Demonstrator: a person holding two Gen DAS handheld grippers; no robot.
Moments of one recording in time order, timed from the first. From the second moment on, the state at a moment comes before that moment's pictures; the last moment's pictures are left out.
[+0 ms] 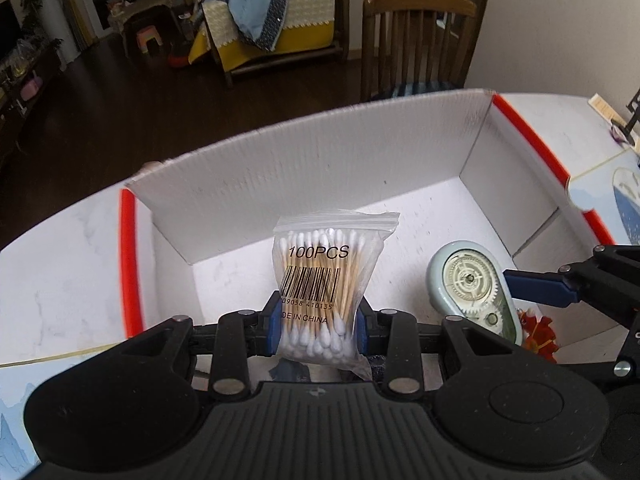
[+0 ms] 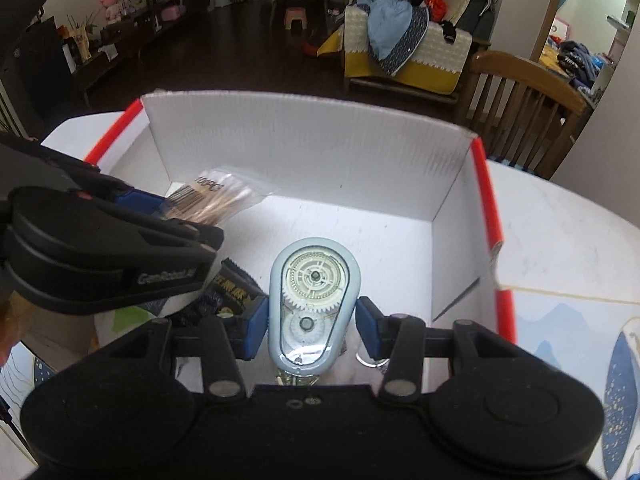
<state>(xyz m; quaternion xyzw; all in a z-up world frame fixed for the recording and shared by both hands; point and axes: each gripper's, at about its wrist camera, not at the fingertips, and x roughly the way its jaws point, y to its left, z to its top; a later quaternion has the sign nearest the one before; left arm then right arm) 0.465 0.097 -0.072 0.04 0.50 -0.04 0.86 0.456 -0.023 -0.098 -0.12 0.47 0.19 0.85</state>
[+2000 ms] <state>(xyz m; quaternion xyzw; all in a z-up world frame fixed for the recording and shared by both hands) 0.316 0.088 0.039 0.00 0.39 -0.07 0.92 0.337 -0.098 0.023 -0.04 0.37 0.24 0.90</state>
